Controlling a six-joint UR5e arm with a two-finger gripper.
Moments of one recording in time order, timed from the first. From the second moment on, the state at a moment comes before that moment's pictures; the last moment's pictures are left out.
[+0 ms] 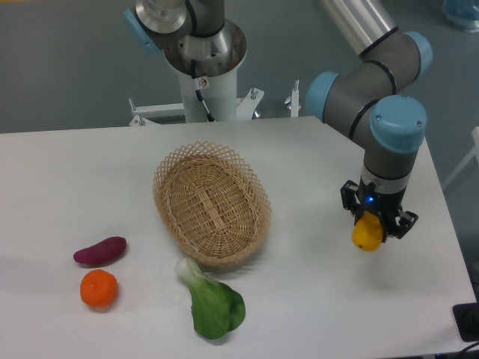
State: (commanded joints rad) arm 2.67 -2.04 -1.50 -0.97 1.55 1.39
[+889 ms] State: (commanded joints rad) arm 2.60 -2.03 -1.51 -1.00 1.55 1.28
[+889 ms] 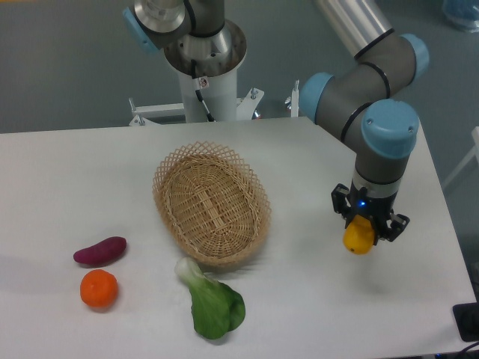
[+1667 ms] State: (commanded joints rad) arm 2.48 -1.85 -1.75 -1.00 1.51 1.24
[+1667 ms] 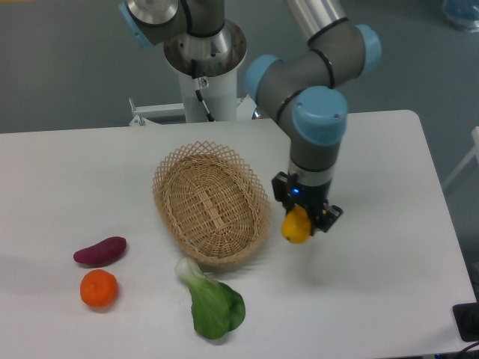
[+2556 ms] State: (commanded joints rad) arm 2.29 -1.85 -1.88 -0.98 1.52 1.06
